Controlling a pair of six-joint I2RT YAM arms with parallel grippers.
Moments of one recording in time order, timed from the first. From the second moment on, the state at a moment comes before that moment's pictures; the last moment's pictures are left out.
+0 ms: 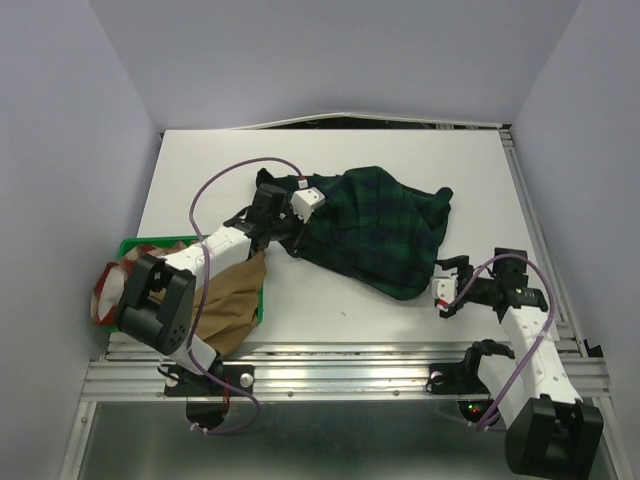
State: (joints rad) left arm -0.48 1.53 0.91 -0.12 0.33 0.21; right arm -0.16 0.77 0.44 -0.64 -0.92 -1.66
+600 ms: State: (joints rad) left arm -0.47 1.57 0.95 -0.13 0.35 0.18; right arm -0.10 0.99 0.43 -0.68 -0.98 -1.95
